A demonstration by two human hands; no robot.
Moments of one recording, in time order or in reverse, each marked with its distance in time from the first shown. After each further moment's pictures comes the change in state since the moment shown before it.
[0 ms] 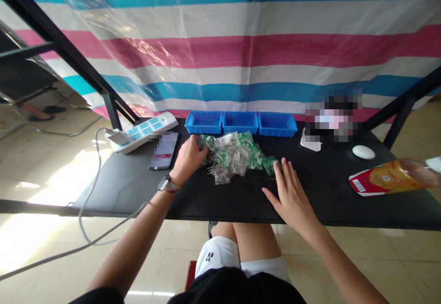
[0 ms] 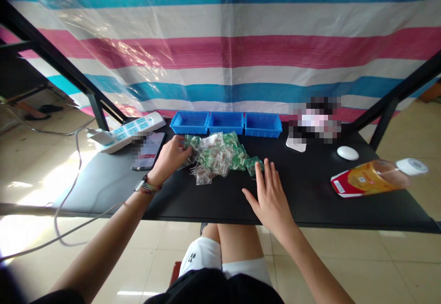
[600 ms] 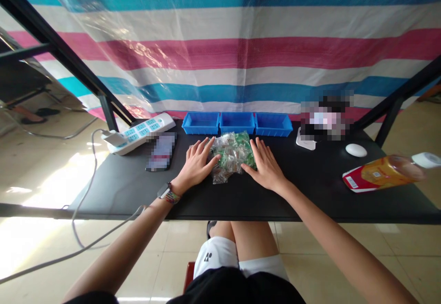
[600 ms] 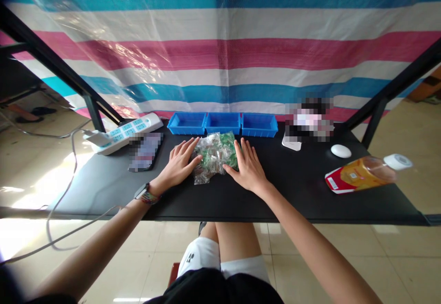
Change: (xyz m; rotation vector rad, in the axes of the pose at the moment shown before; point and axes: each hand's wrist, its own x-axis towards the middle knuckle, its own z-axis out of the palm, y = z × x) left_hand -0.032 0.002 0.017 -0.033 -0.209 0.302; right_hand 0.094 0.001 0.035 0.183 -0.136 -0.041
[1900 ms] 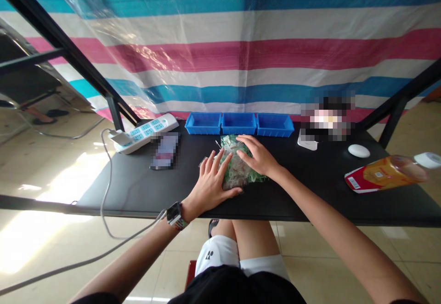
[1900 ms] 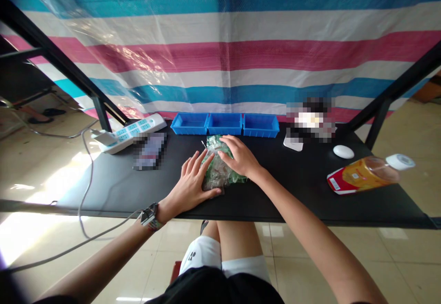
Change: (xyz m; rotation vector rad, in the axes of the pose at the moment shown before) left_hand -0.048 0.053 0.019 0.054 0.042 0.186; right_hand 0.050 -0.019 -0.020 0.328 0.036 -0.214
